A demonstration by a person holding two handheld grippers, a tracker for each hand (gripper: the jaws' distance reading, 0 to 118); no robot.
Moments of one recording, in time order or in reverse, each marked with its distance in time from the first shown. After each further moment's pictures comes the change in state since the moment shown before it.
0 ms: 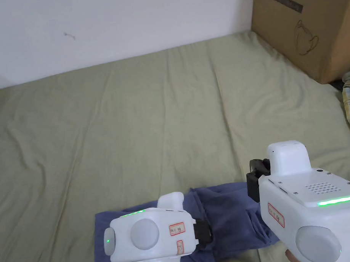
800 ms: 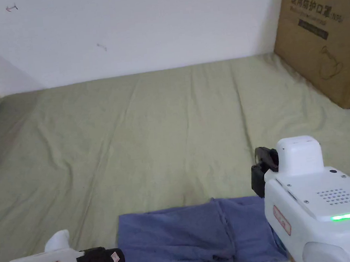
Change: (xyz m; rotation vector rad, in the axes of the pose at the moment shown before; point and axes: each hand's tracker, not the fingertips) left arm -0.186 -0.066 0.164 0.289 -0.021 0.441; right arm -0.056 0.026 0.031 0.213 0.024 0.073
